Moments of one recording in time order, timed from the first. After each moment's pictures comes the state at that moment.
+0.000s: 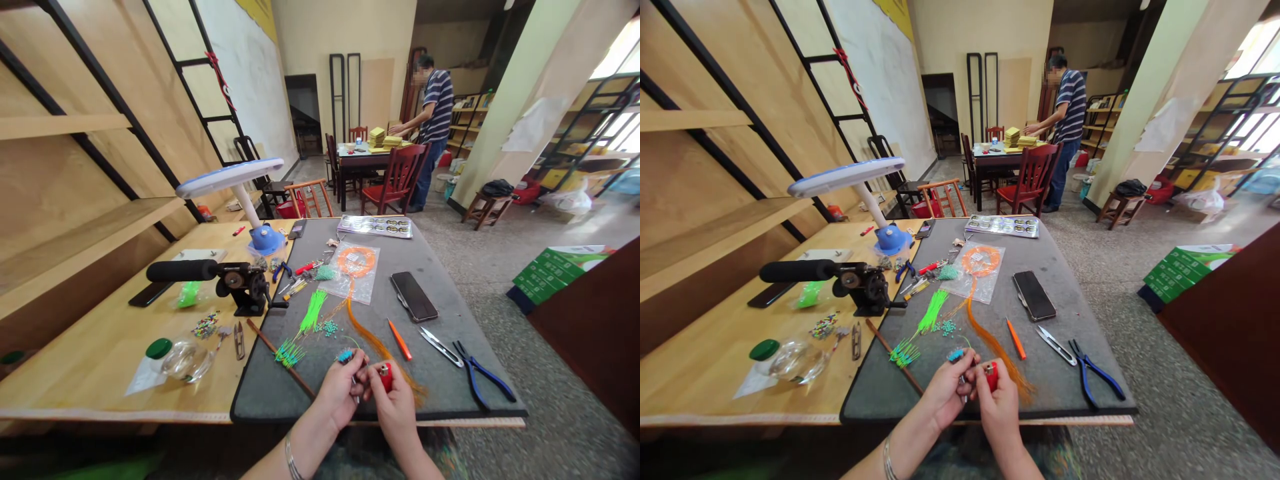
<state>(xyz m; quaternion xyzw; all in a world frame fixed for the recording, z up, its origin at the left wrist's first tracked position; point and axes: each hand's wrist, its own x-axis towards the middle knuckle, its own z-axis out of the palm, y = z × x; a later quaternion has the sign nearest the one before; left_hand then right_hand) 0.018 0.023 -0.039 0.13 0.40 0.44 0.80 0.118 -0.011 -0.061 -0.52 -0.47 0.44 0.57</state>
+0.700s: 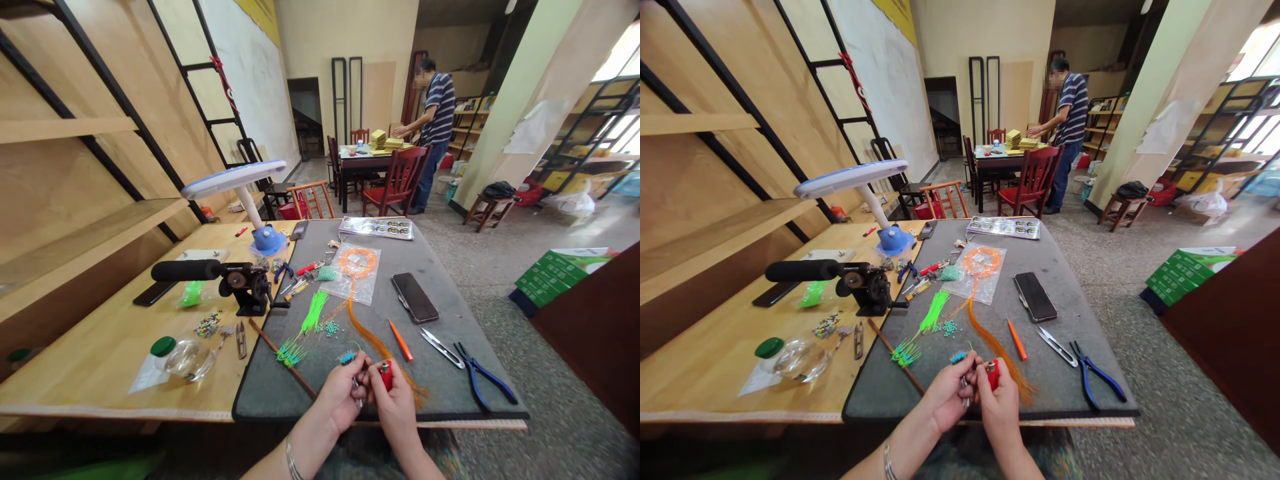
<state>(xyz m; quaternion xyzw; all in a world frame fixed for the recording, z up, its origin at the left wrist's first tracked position) 0.018 0.024 -0.038 0.04 0.38 0.42 0.82 0.117 -0.009 -0.065 -0.56 -0.45 0.42 0.56</state>
